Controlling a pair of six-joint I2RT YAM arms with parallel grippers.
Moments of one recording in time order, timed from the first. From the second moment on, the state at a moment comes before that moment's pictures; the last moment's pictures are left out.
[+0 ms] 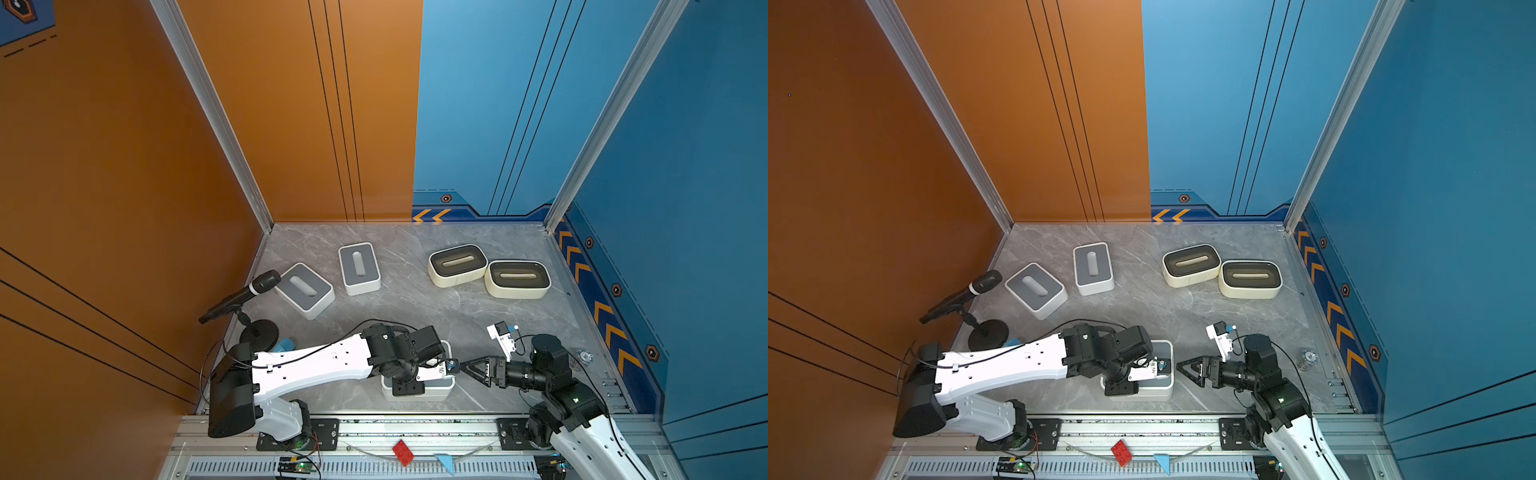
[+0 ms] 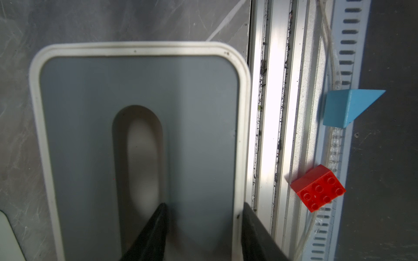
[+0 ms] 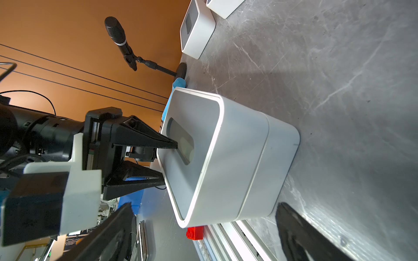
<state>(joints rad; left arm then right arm) -1.22 1.44 1.15 -0.95 0.03 0.31 0.34 0.34 0.25 -0.45 -0.86 0.69</state>
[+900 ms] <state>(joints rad) -1.22 1.44 1.15 -0.94 0.03 0.32 0.35 0.34 0.25 -0.45 -0.85 0.69</state>
